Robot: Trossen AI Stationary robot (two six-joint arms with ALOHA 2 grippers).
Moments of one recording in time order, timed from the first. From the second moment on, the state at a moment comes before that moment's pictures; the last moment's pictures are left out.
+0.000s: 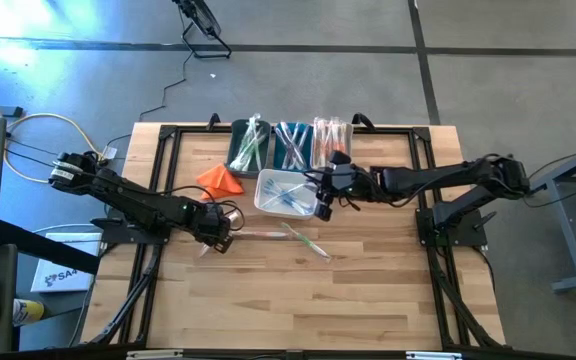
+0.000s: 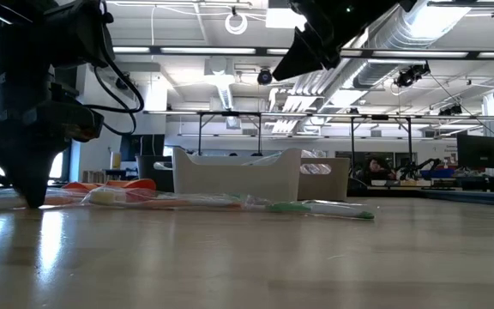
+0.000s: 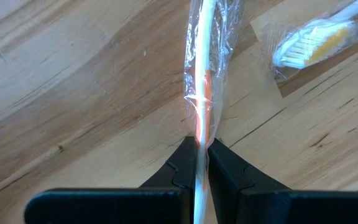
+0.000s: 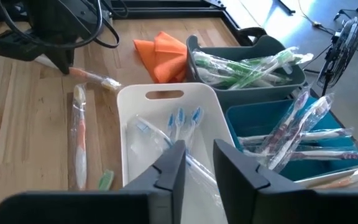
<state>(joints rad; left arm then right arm) -0.22 1.30 0.51 -0.58 -0.02 -1.25 -0.03 1.42 1.01 -0.16 0.31 0.05</state>
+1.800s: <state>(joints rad) -0.22 1.30 0.90 -1.12 -0.13 -0.98 -0.07 0.76 0.43 0.41 0.24 -0.08</state>
